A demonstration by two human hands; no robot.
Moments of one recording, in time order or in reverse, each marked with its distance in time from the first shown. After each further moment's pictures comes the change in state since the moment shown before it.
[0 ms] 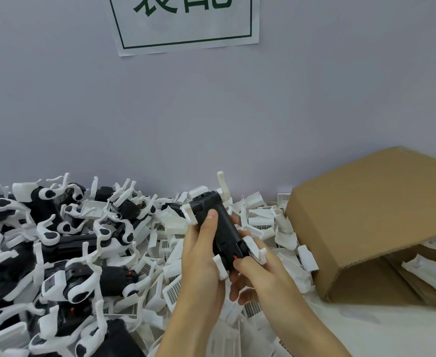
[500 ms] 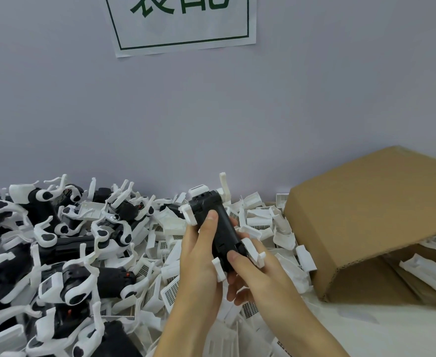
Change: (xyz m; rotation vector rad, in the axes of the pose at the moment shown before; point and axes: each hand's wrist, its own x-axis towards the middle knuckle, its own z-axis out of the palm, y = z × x) left_hand -0.001 0.000 0.000 0.029 -0.020 0.000; right_hand 0.000 -0.002 0.001 0.008 0.018 -0.002
